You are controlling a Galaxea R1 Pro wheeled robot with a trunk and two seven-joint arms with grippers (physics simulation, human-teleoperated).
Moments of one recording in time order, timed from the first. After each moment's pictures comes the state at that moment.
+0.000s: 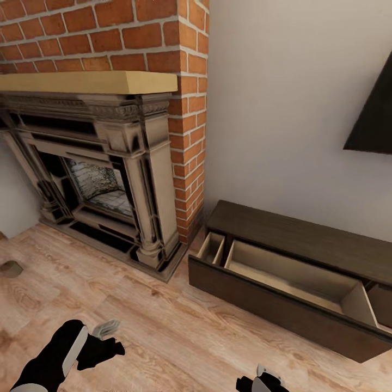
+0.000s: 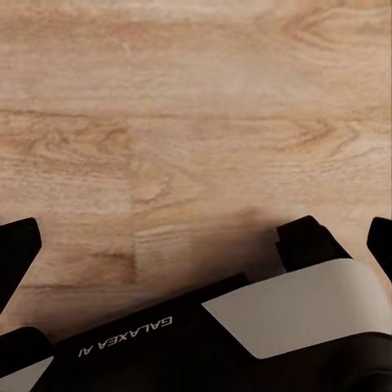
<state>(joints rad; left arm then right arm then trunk) -0.44 0.16 0.12 -0.79 0.22 1.02 -0.13 -0.41 0.02 0.54 -0.41 -1.00 0.26 -0.42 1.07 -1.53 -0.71</state>
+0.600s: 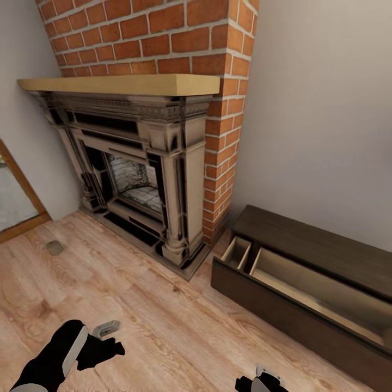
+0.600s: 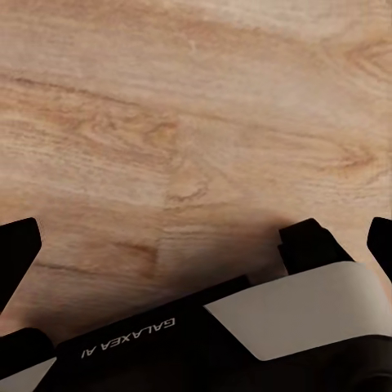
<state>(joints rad) -0.44 0.16 0.12 -0.79 0.22 1.02 -0.13 -0.41 0.02 0.54 -0.41 -0.99 0.26 -0.42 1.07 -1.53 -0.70</state>
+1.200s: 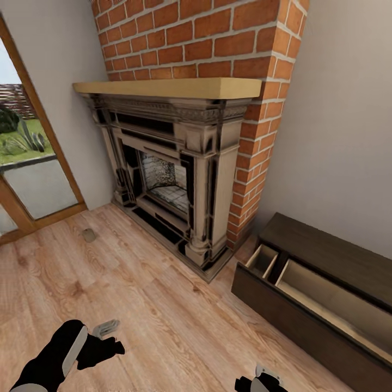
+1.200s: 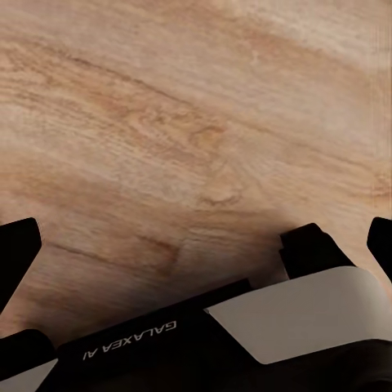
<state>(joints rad) -0.44 0.16 0.12 -0.79 0.22 1.01 -0.13 -0.41 0.02 0.55 -0.41 -0.99 0.26 -0.42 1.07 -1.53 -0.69</state>
